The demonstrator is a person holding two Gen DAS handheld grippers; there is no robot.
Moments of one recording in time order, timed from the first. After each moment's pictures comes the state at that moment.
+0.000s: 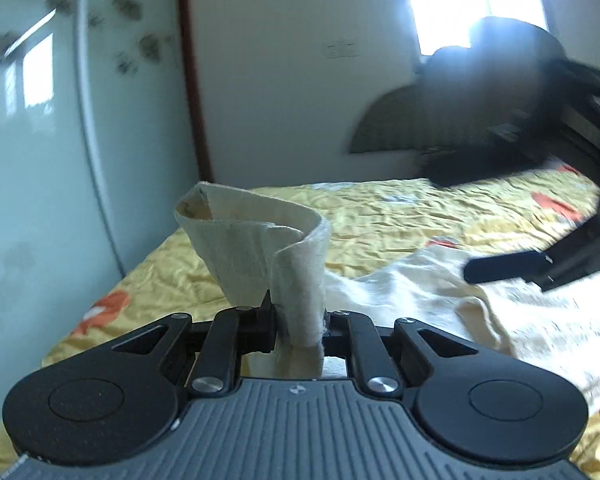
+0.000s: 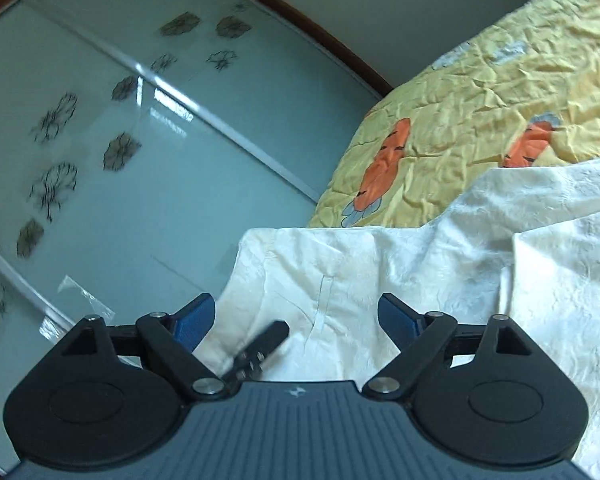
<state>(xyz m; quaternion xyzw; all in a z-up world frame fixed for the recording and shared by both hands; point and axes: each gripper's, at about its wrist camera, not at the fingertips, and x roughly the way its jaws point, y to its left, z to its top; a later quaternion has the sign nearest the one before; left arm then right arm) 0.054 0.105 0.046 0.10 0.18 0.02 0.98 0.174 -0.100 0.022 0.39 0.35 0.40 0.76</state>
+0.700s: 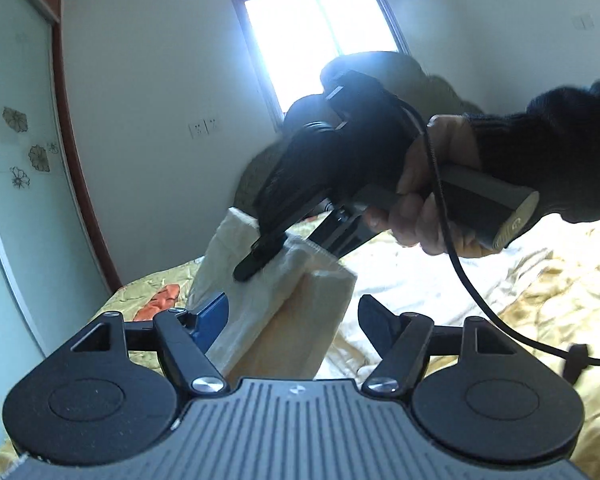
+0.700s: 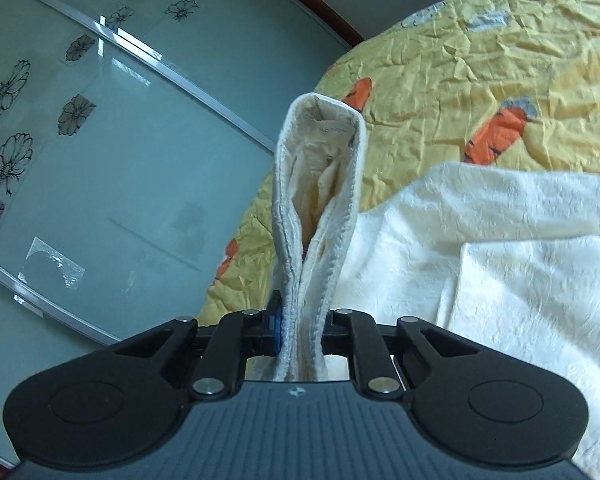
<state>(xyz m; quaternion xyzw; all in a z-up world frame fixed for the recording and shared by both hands) -0.029 0.073 0.030 0.17 0.08 -0.14 0.97 0.203 -0.117 0.033 0.30 0.40 0.40 0.77</state>
